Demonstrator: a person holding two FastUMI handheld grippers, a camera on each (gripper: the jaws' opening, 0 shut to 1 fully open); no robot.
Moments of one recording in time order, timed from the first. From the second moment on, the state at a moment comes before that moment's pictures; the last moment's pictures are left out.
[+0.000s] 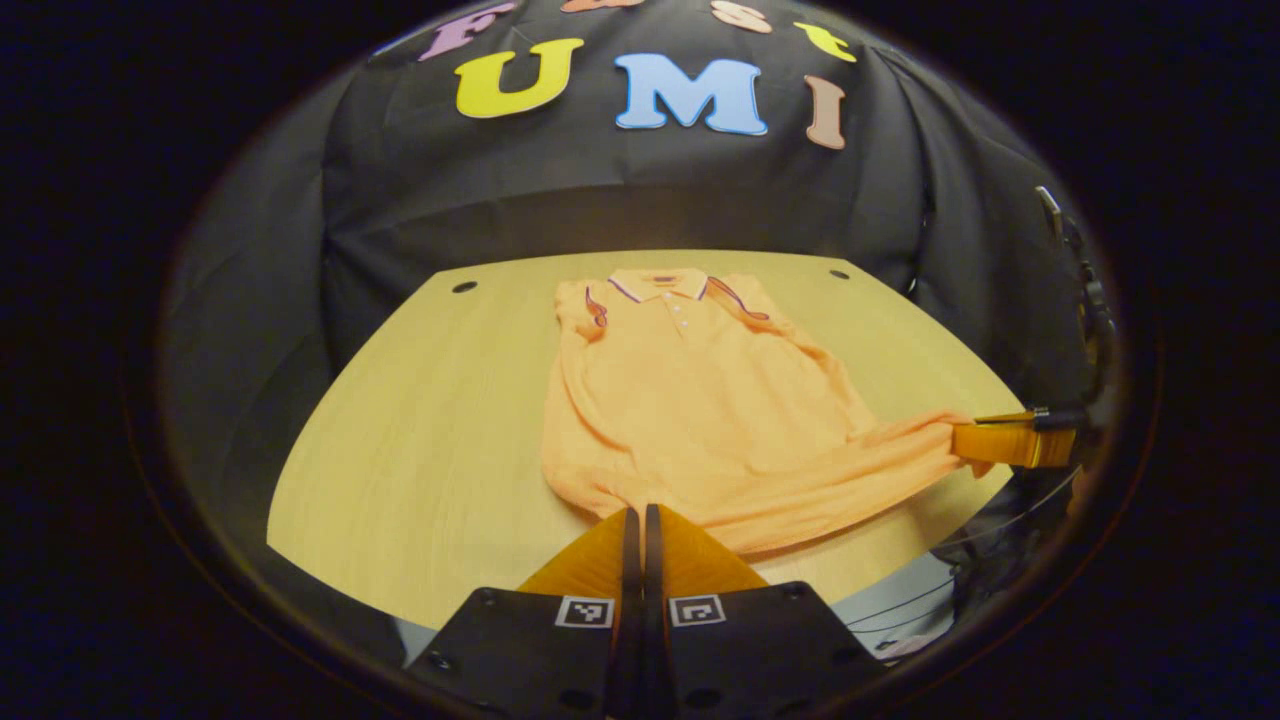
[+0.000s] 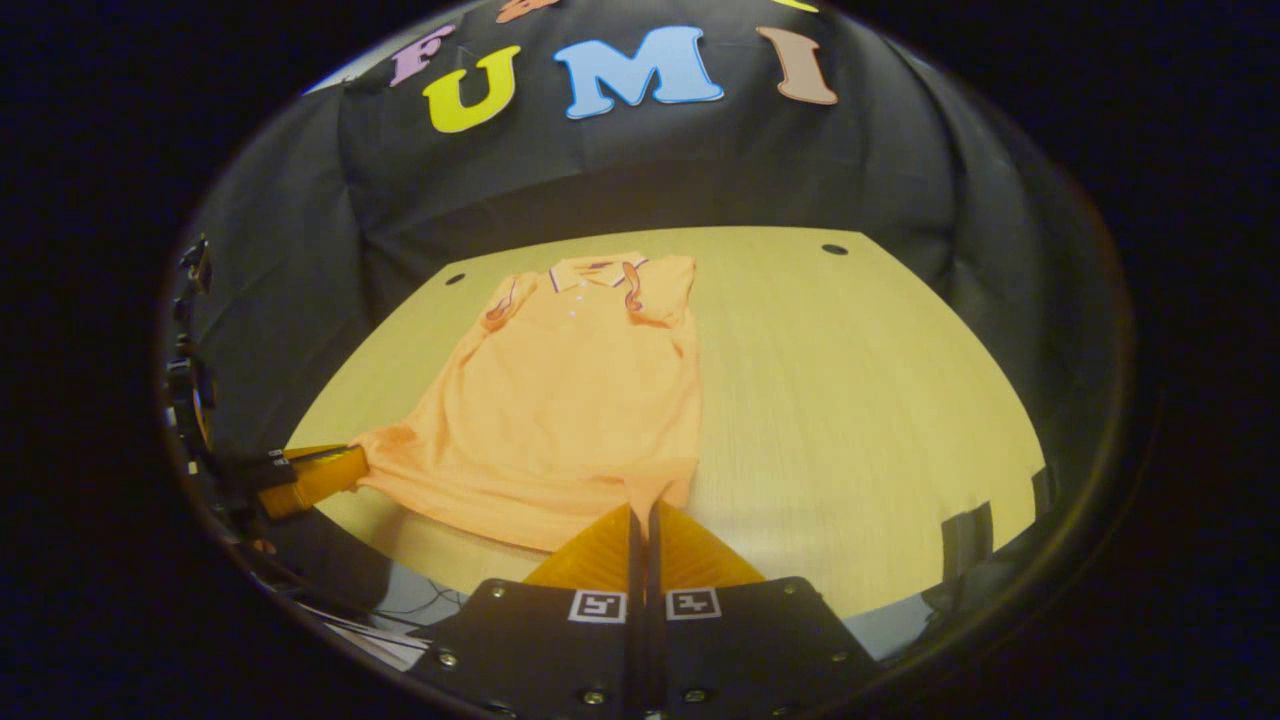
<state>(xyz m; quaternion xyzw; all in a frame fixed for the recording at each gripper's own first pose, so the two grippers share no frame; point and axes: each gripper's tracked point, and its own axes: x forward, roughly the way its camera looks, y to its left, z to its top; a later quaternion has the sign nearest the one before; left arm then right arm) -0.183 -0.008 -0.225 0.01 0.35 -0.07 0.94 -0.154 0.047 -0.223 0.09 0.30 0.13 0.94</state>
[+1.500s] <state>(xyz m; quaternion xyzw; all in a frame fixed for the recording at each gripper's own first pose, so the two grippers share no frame) 0.117 0.010 -0.194 0.01 0.30 -0.11 0.95 0.112 0.068 -0.136 0.08 0.26 0.07 0.96</state>
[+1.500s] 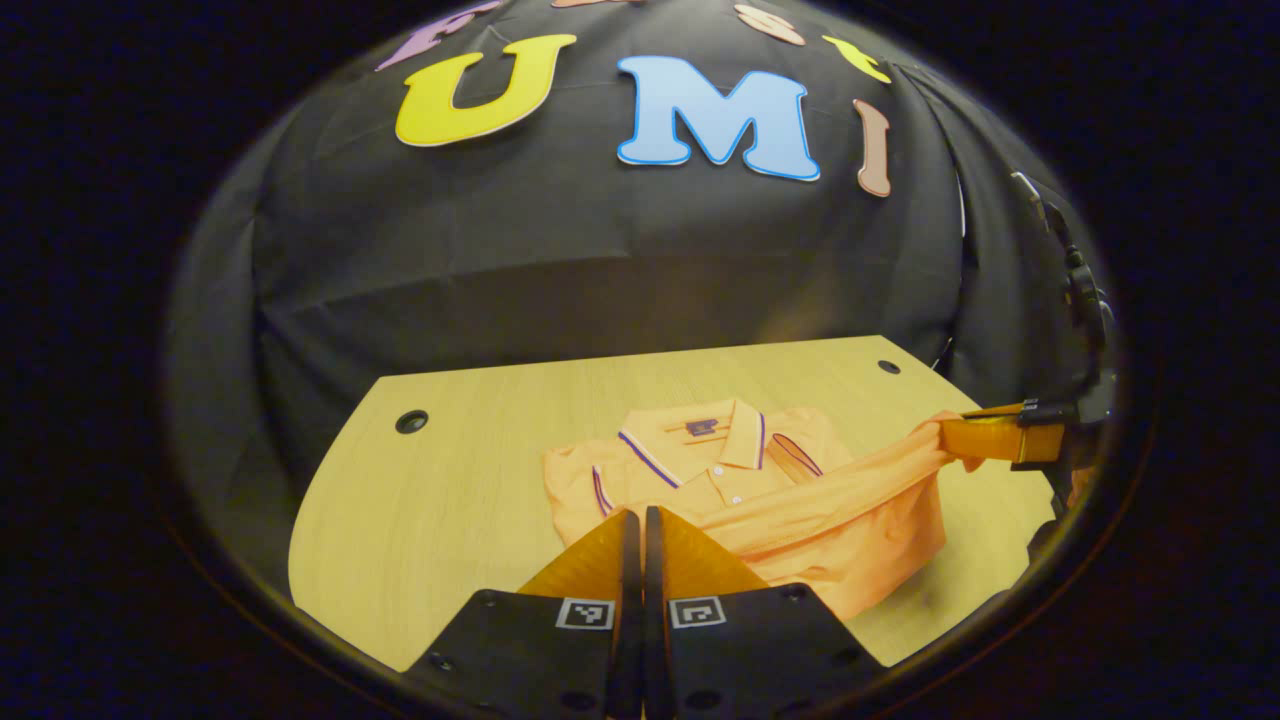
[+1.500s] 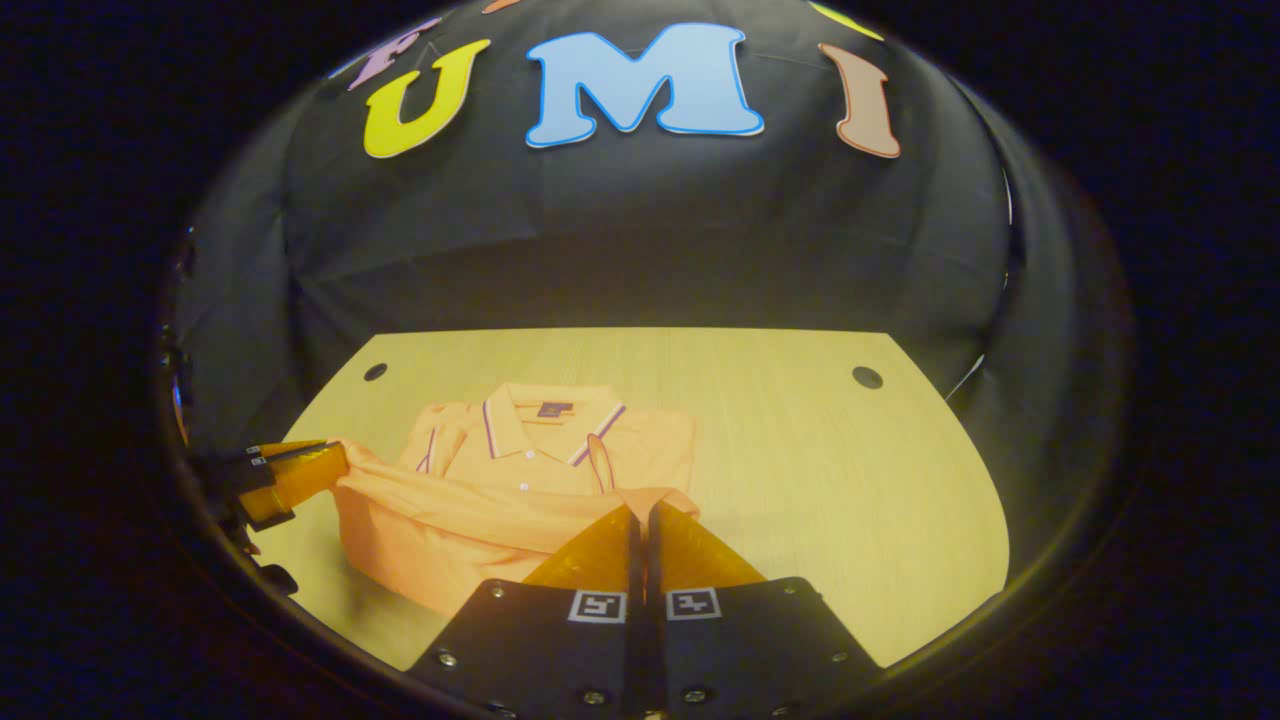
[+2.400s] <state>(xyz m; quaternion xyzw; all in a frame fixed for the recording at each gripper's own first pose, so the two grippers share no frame) 0.236 0.028 -0.230 0.01 0.28 -0.11 0.95 0.229 0.091 -0.152 0.04 0.27 0.04 0.96</state>
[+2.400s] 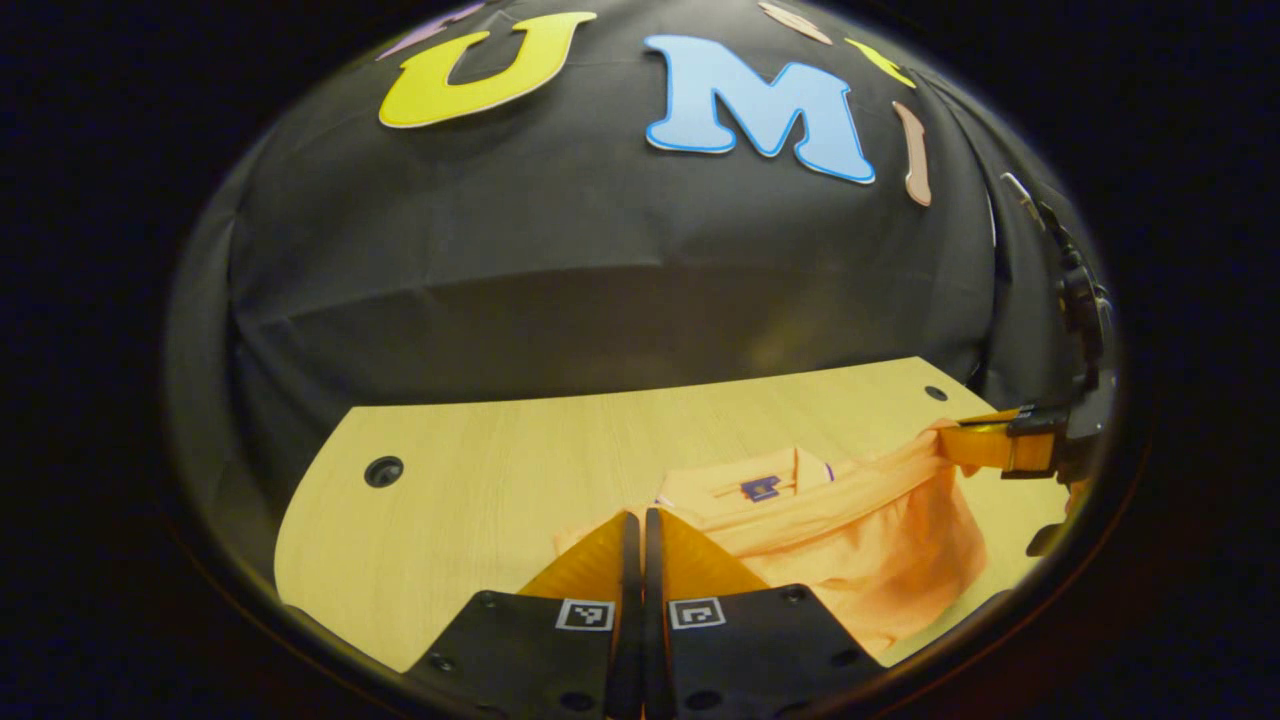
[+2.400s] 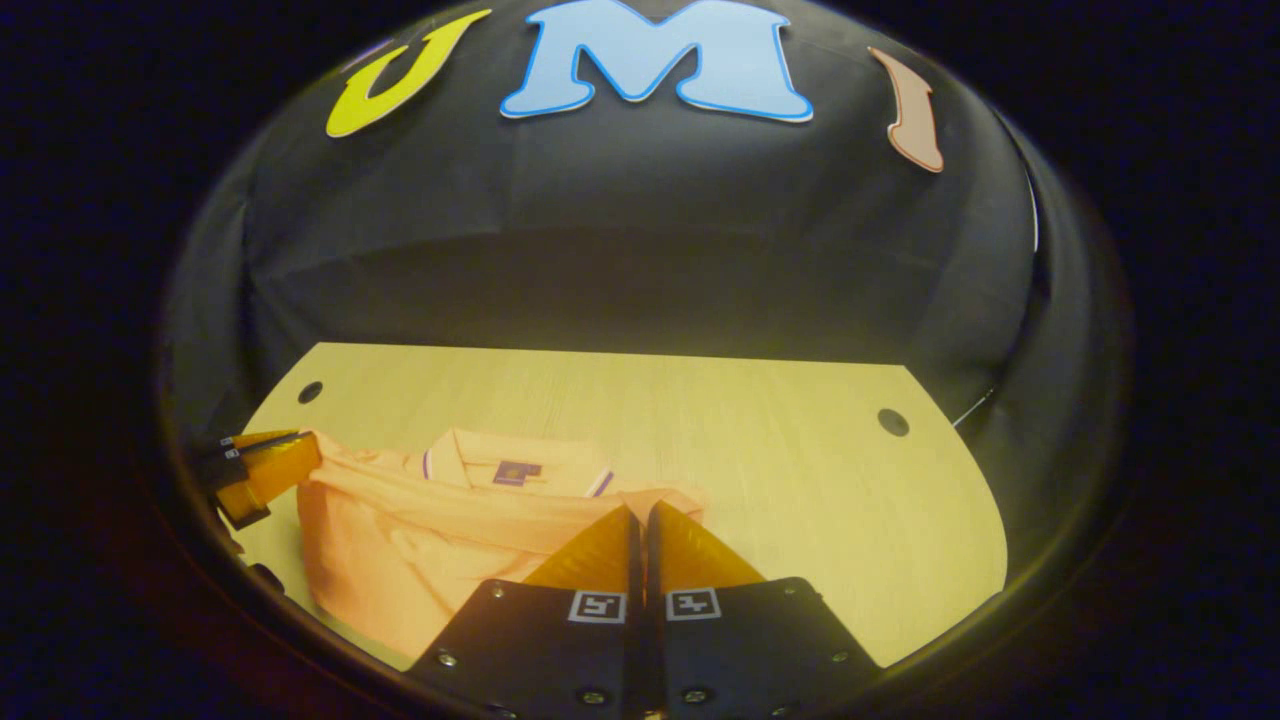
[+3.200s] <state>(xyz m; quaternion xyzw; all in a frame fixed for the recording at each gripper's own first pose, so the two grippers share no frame) 0.256 0.021 -0.253 0.04 0.28 -0.10 0.95 0.249 0.093 -0.190 0.02 0.30 0.03 0.95</state>
